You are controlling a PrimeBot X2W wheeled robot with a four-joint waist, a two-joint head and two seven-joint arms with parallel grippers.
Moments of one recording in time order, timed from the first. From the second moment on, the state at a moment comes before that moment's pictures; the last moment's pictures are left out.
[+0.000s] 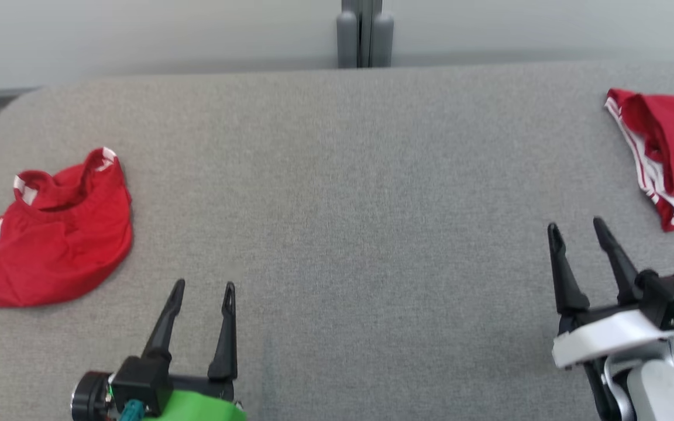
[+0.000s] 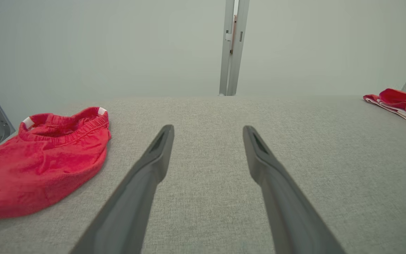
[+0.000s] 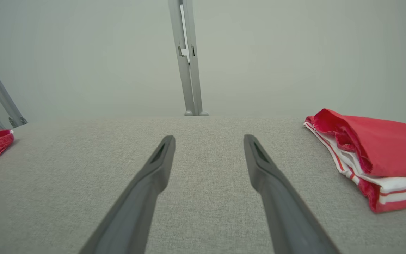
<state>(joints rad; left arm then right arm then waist) 0.05 0.05 -0.17 0.06 -0.14 -0.05 -0.26 -0.09 -0.17 0.02 0.16 0.23 0.13 -0.26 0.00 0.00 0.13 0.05</state>
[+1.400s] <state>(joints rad) 0.16 0.05 -0.19 0.07 -0.13 -0.03 -0.26 0.20 -0.09 0.01 0.10 0.18 0.13 -0.26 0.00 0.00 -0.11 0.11</state>
